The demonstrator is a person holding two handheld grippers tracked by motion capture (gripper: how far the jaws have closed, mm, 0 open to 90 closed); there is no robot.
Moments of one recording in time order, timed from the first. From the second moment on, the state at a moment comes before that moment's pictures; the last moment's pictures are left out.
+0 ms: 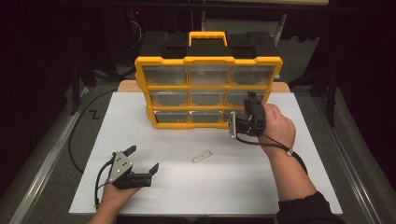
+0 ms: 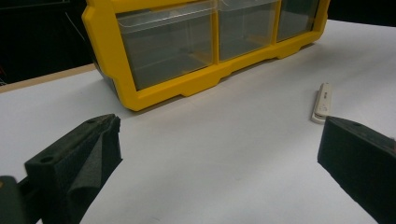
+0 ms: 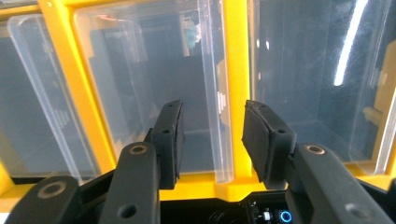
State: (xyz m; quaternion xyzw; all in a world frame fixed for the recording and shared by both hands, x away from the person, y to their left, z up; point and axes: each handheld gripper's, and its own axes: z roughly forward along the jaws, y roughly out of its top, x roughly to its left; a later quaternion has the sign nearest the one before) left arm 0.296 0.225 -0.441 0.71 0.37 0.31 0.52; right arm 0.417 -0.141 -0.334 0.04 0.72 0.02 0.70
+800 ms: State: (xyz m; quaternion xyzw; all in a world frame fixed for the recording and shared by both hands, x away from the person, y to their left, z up) left arm 0.296 0.226 -0.441 0.71 0.37 0.31 0.52; right arm 0.430 -0.140 -0.332 0.01 0.72 -0.01 0.70
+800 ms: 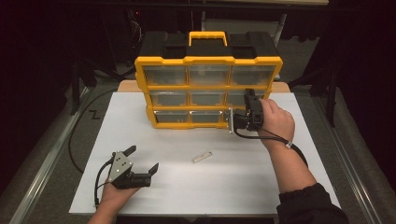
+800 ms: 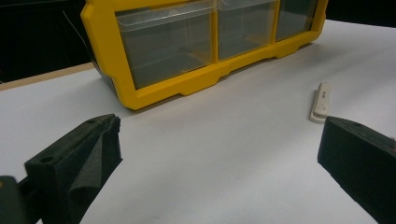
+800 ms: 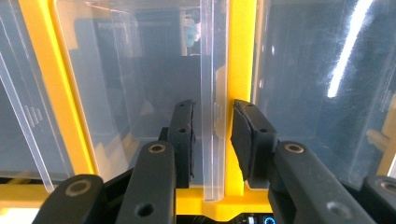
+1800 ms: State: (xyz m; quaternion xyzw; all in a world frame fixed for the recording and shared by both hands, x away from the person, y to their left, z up) left arm 0.296 0.224 -0.442 0.71 0.36 0.30 0.52; right arm 0.433 -0.134 -0.338 0.00 0.71 -0.02 0.71
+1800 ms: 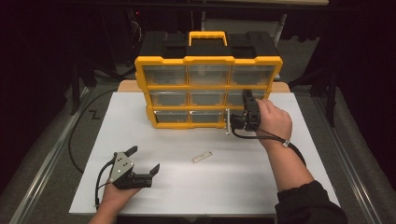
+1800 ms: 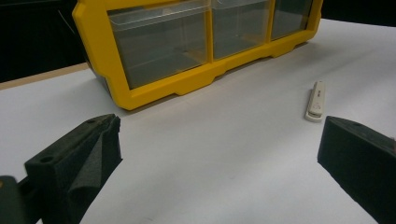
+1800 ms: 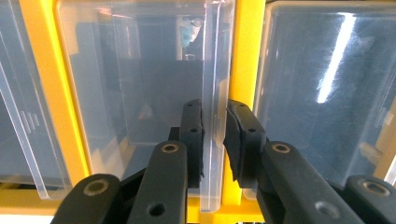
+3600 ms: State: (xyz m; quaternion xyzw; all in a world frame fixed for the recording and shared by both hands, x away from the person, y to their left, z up) left arm 0.296 0.227 -0.442 0.70 0.37 0.31 0.53; right arm 0.382 -0.141 -0.334 -0.01 0.72 -0.01 0.70
